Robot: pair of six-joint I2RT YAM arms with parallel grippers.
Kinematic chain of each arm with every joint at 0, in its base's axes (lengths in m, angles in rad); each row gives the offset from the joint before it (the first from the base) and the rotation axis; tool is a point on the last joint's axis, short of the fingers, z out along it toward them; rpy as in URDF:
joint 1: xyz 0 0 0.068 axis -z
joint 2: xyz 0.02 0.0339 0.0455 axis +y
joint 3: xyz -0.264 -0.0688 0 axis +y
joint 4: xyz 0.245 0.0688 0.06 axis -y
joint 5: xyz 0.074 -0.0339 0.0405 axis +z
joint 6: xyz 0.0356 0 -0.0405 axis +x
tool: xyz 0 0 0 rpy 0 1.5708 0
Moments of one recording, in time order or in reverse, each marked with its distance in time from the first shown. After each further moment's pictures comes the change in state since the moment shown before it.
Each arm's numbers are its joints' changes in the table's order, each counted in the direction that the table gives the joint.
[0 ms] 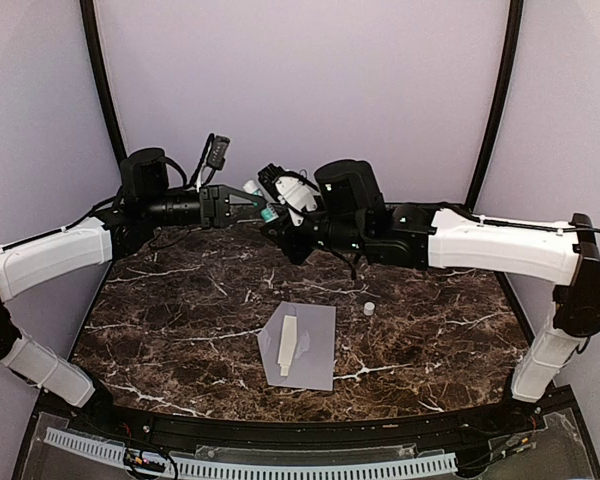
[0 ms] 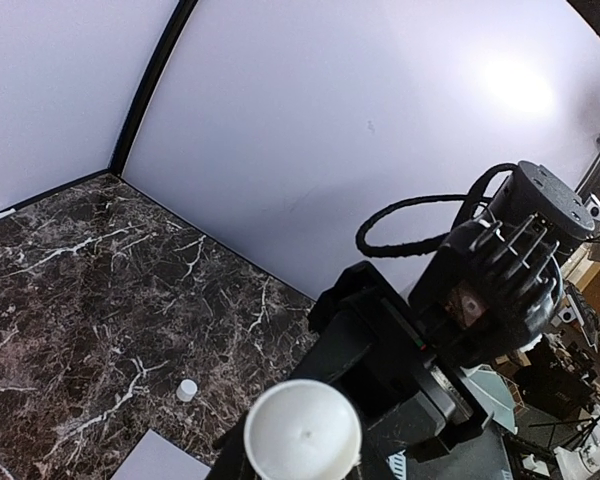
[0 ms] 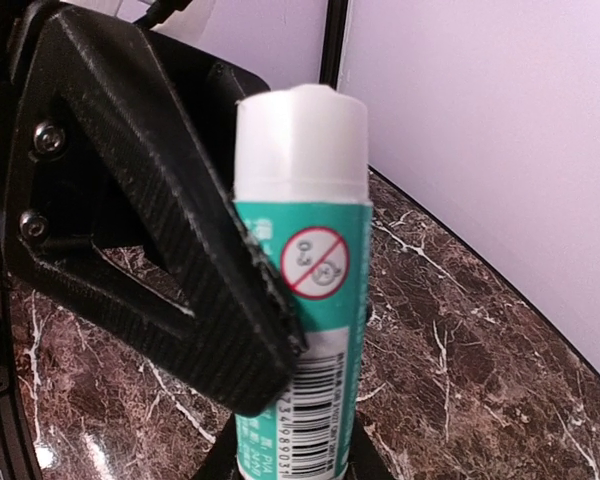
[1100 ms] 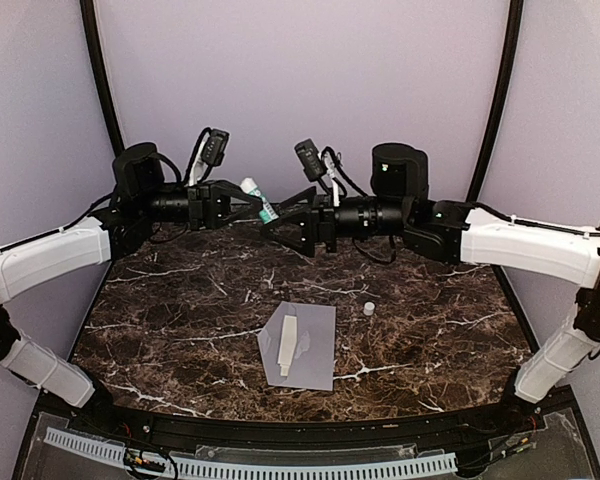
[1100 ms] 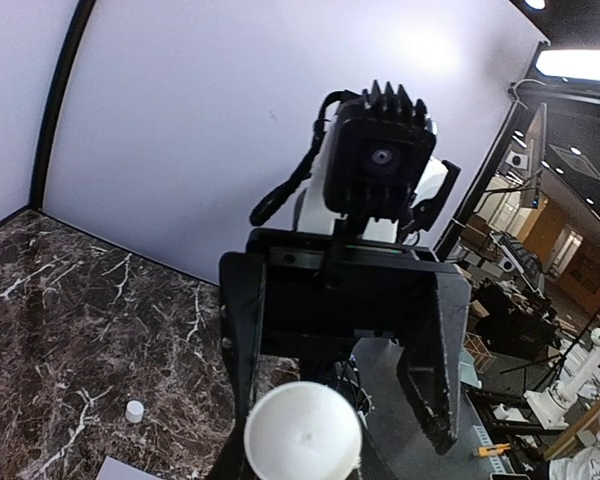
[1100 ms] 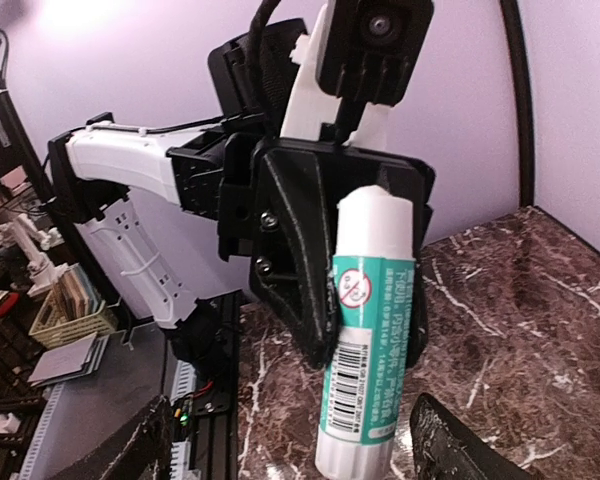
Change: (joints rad) left arm 0.002 -0.006 -0.006 0.122 -0.232 -0.005; right arm 0.136 -0.133 0.167 0.270 0.726 0.296
